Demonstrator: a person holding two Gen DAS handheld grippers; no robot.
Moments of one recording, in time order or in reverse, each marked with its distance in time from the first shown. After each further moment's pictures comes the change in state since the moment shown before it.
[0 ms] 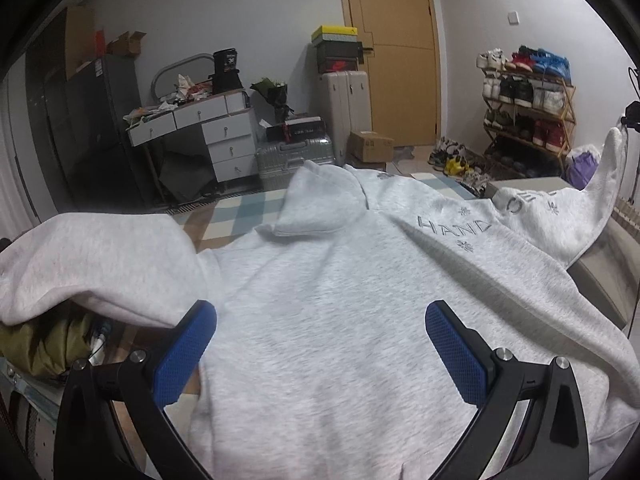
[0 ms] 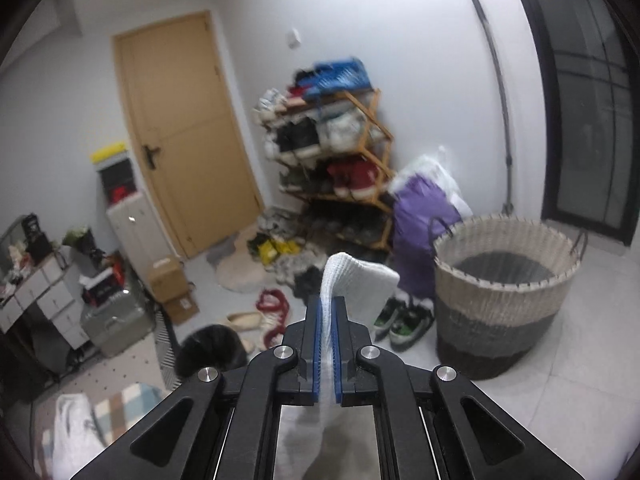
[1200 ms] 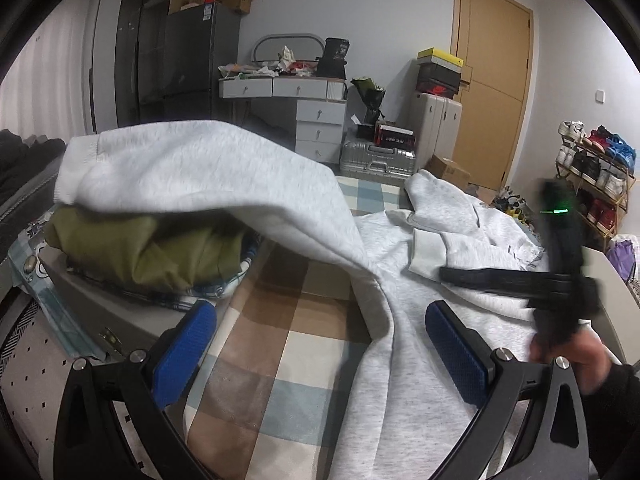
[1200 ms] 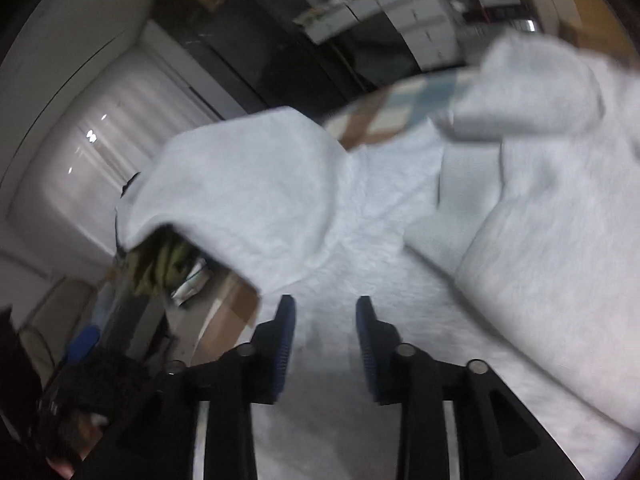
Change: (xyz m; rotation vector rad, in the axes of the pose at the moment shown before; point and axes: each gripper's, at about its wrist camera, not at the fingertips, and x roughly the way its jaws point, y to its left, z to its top) left arm -0.020 0.111 -0.050 -0.290 -0.031 0.130; right arm -0.151 0.444 -0.430 -0.506 0.771 1.185
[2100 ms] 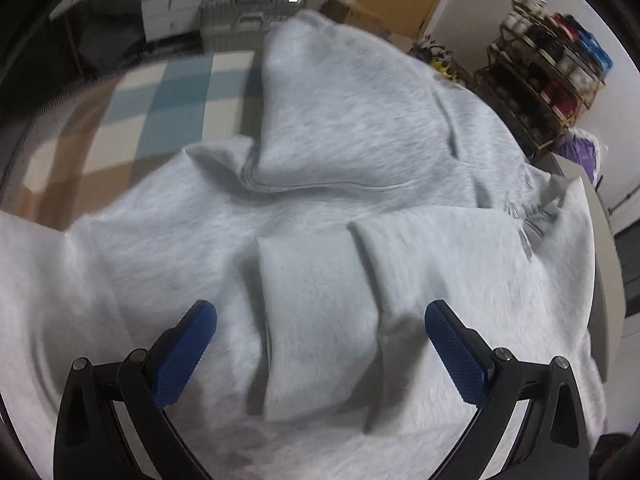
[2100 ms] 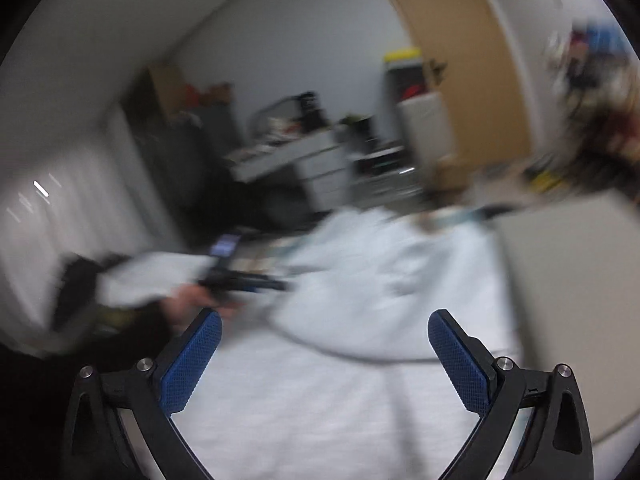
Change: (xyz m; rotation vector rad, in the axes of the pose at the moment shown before) left arm 0.289 -0.147 0.058 0.188 0.642 -0.365; right arm -0.301 -0.017 -0.090 0.039 -0.493 -0.256
